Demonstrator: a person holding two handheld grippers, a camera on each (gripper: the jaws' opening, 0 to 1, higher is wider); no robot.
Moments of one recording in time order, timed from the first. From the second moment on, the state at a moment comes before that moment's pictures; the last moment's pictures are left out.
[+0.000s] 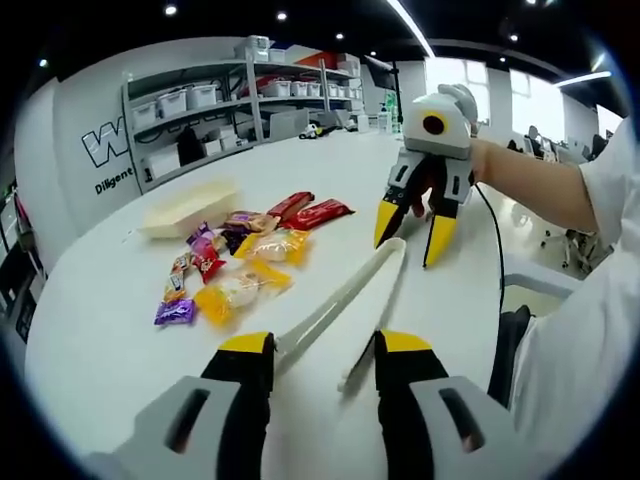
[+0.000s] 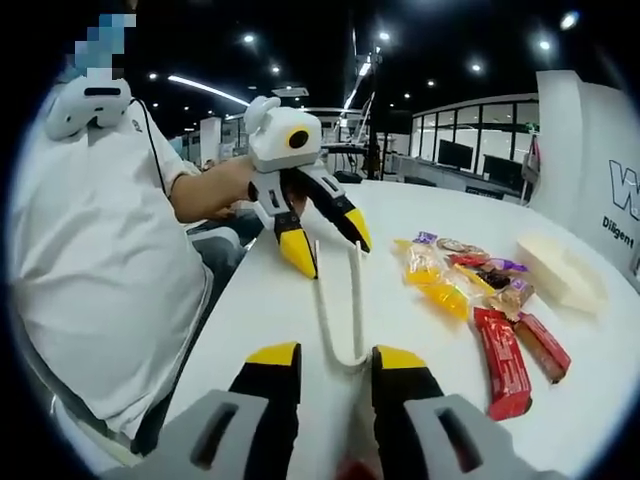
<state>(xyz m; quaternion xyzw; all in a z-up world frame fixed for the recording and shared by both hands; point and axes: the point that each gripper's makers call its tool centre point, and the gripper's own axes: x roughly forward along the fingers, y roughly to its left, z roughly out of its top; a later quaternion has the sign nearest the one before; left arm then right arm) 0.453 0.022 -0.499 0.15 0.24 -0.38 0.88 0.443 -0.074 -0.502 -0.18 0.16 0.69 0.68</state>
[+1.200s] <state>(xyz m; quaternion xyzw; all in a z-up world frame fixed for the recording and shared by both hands) 0.429 0.020 -0.484 0.20 0.18 -0.45 0.85 0.435 -0.083 -0.488 -0.19 0.14 0.69 0.69</state>
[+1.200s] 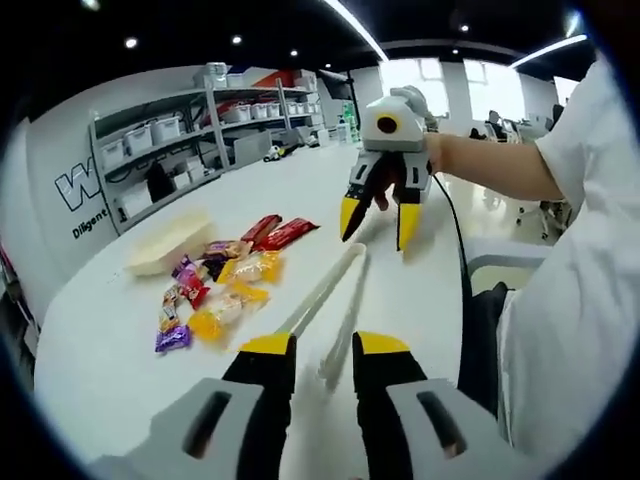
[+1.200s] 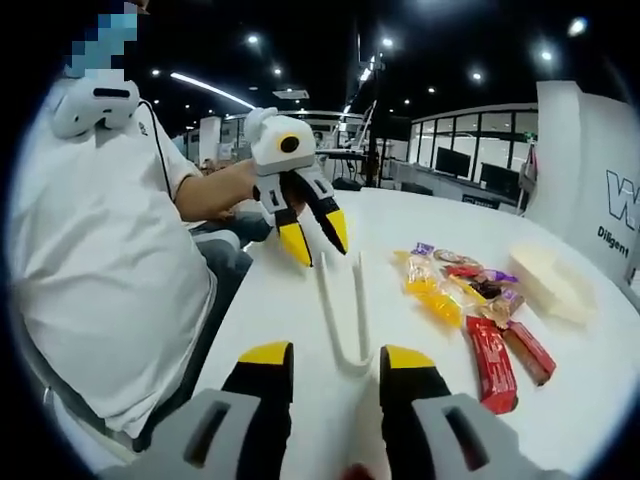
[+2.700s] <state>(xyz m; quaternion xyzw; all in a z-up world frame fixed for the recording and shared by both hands) 0.434 0.014 -0.501 0.13 0.20 -0.50 0.83 0.431 -0.081 -0.485 -0.19 0.14 0.70 0.68</state>
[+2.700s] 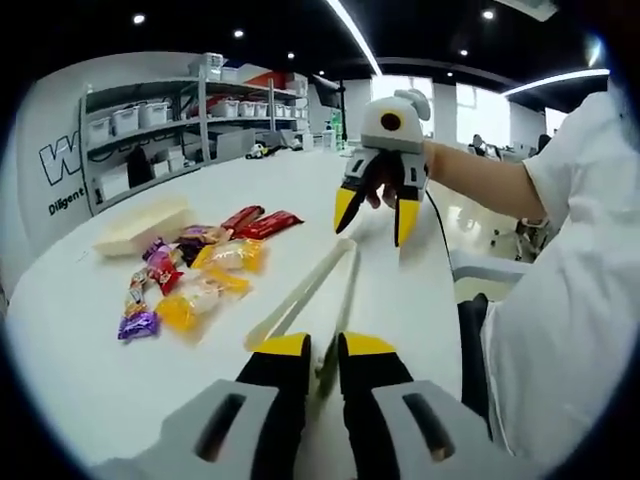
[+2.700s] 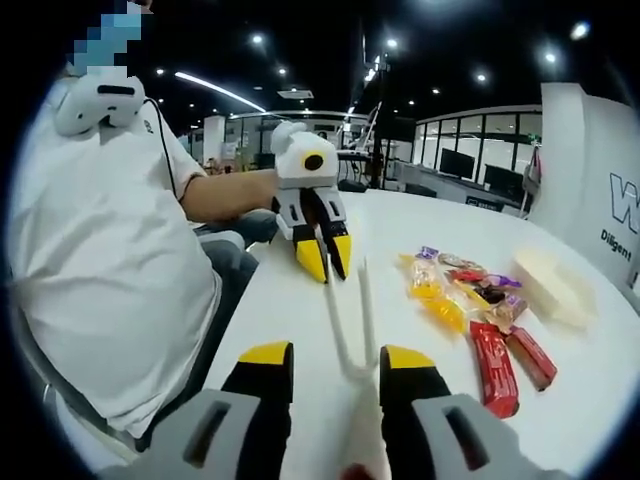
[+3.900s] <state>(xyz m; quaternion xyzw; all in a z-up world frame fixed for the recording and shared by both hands) 0.426 0.006 -0.500 0.10 0.18 -0.54 0.82 0.434 -0.079 -0.489 -0.18 0.14 0.69 0.69</state>
